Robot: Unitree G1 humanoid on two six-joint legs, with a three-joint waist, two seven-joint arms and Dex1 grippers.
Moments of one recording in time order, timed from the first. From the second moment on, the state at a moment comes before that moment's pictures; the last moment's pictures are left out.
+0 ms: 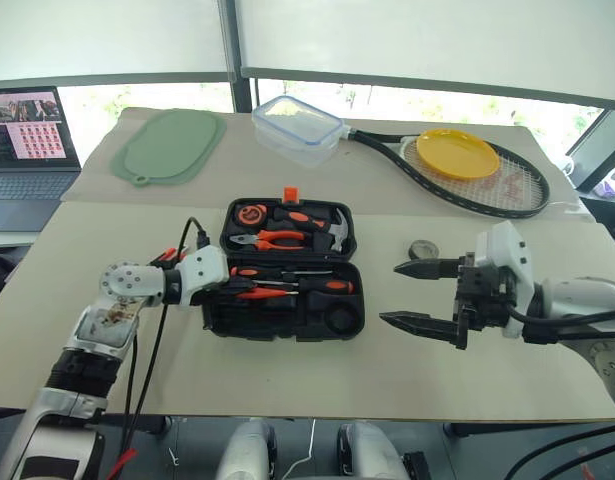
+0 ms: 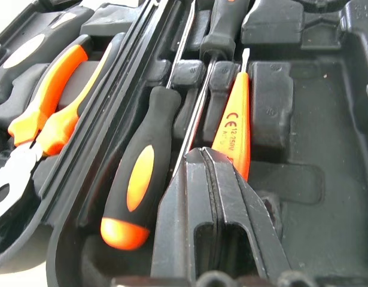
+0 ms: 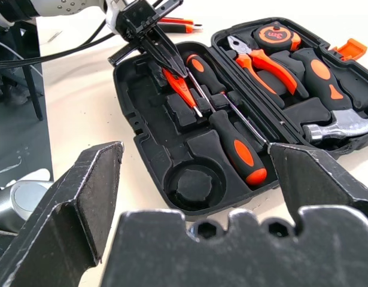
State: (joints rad) left arm -0.40 0.73 -0.13 0.19 -0.14 -0.04 -1.17; right arm -0.18 -0.94 -0.18 -0.60 0.83 0.75 0.87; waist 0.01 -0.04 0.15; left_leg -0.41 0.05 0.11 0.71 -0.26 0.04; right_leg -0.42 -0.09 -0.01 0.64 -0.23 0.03
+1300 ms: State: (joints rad) left arm 0.17 1.08 0.67 0.11 -0.31 0.41 -1.13; right arm -0.51 -0.83 0.03 -0.41 0.73 0.70 1.07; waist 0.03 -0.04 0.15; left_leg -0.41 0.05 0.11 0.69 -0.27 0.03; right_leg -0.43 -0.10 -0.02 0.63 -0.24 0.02
